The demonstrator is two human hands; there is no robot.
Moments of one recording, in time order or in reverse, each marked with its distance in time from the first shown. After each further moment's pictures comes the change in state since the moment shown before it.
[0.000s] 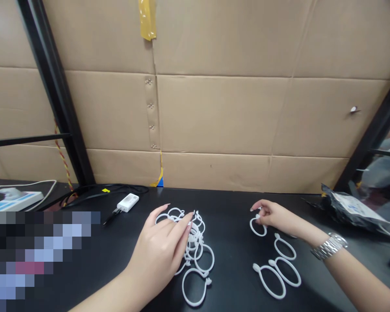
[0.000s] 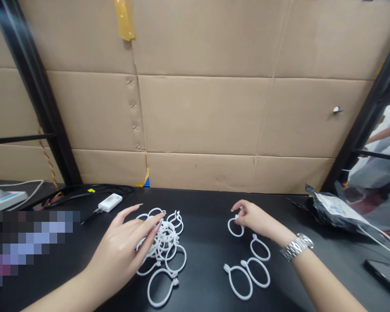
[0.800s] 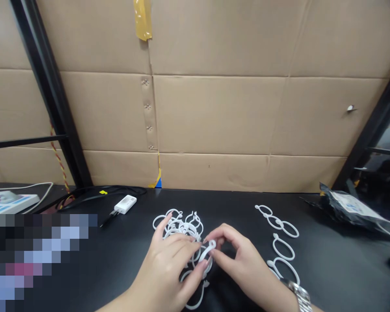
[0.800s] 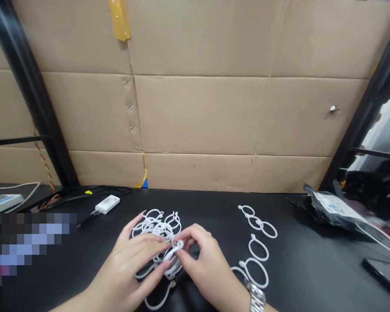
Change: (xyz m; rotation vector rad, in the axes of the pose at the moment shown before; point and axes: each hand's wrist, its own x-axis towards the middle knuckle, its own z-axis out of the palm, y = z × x) left_hand -0.006 0.028 0.004 -0.291 -0.006 -0.007; right_hand -0.076 -0.102 0.105 0.269 0.057 -0.406
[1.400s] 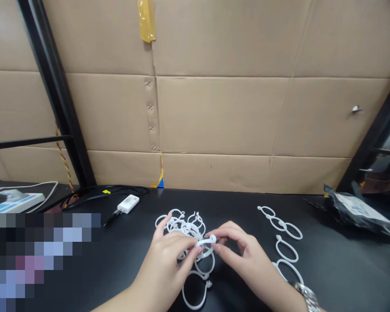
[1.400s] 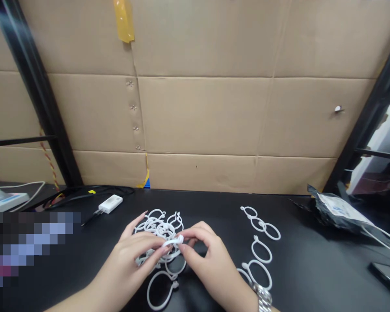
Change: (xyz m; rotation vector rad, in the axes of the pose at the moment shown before) left_hand -0.004 -0.010 0.002 -0.096 -0.038 -0.217; right_hand 0.002 0.002 -0.006 0.087 -0.009 -0.017
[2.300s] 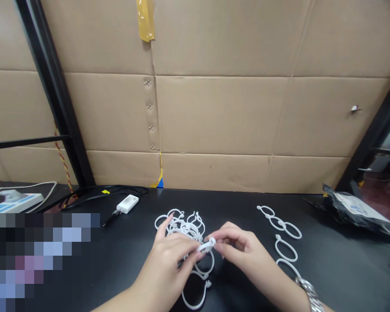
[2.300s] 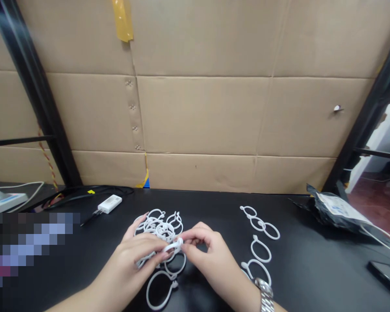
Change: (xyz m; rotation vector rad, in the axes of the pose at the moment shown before) left_hand -0.003 -0.002 0.003 -0.107 -0.031 0.001; right_hand 0.003 0.001 -0.004 0.121 -0.048 0.101
